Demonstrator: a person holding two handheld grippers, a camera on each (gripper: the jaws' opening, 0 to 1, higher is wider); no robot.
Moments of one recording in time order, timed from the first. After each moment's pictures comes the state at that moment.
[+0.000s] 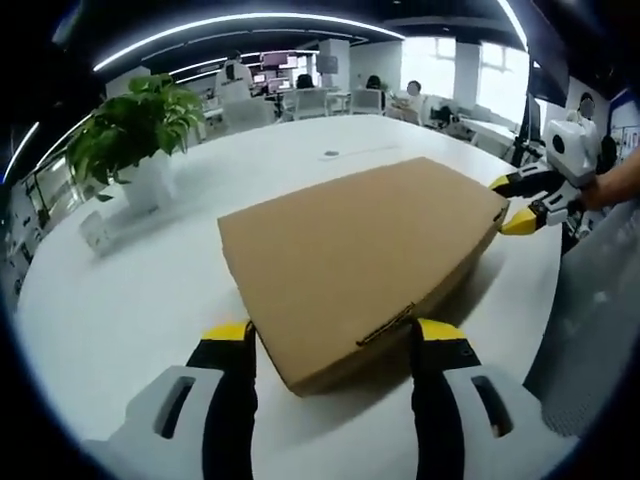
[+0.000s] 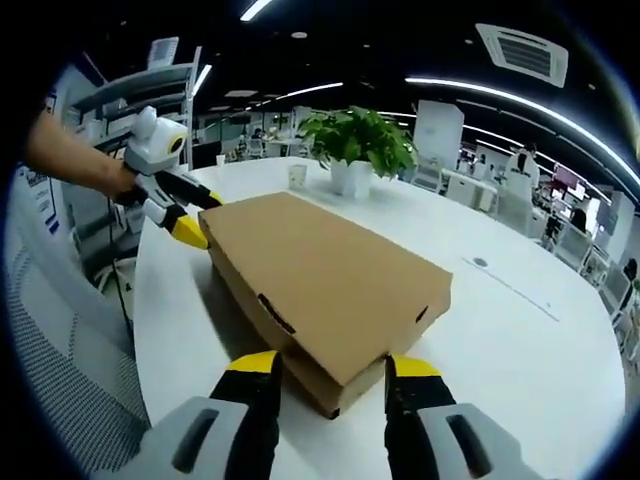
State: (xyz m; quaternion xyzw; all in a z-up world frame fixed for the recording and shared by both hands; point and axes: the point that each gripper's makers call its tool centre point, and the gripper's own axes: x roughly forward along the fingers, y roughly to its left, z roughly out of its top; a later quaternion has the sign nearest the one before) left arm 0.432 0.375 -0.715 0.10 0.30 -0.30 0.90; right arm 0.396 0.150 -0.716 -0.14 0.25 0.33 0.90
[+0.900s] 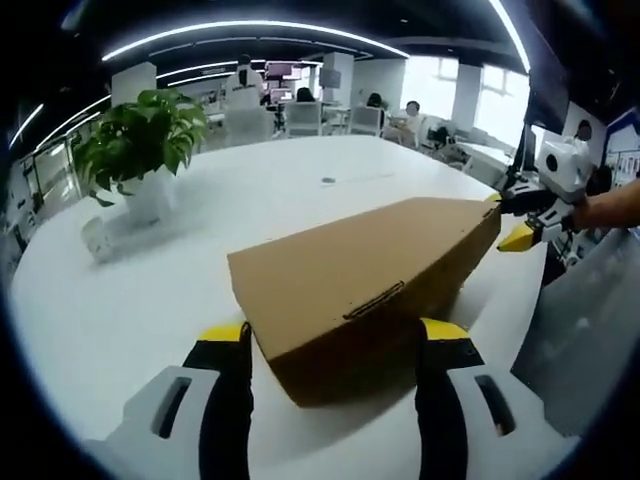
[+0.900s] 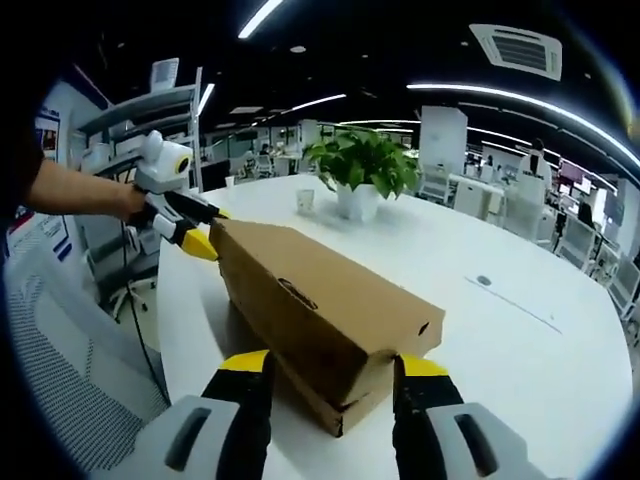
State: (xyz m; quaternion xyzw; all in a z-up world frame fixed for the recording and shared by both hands) left arm 0.429 0.366 -0.658 0.05 0.28 -0.32 0.90; right arm 0.398 0.151 -0.661 -0.09 0.24 0.36 0.90
